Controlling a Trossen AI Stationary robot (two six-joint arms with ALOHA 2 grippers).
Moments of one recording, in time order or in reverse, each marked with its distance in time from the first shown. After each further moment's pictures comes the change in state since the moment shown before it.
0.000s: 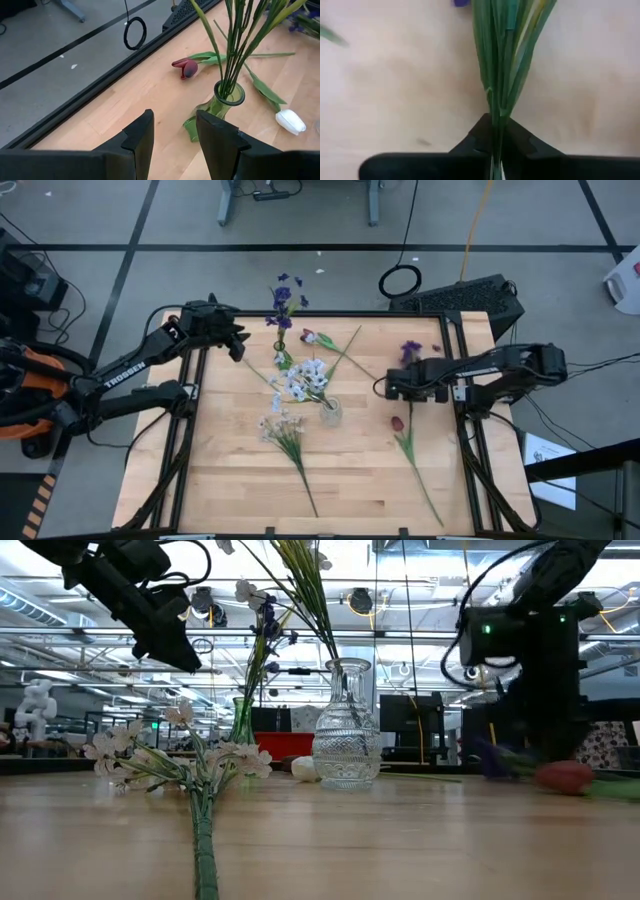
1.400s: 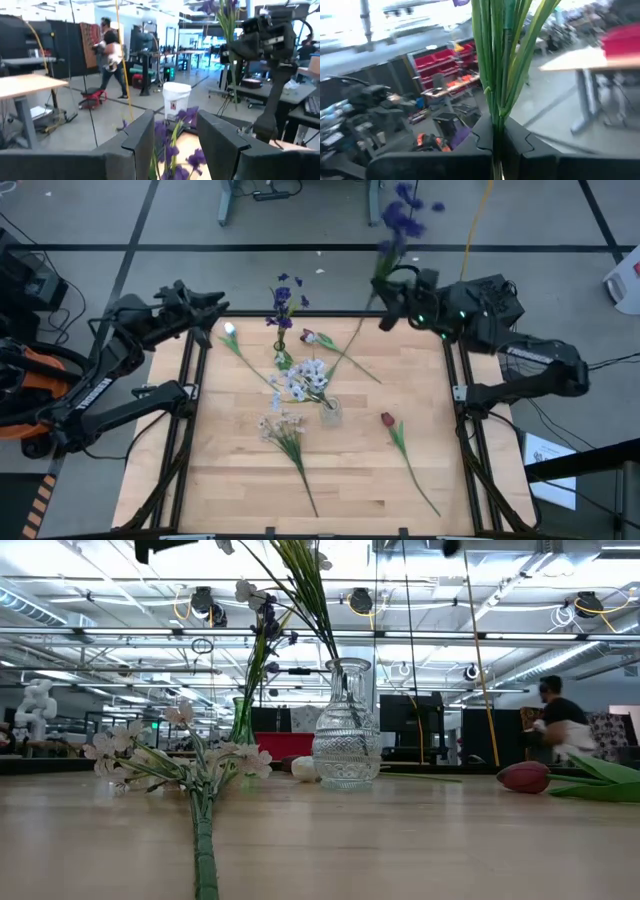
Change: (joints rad) left arm 0.000 -0.225 0.202 0.289 0.195 -0.053; right arm -0.130 -0.207 0.602 0.842 0.223 -1.238
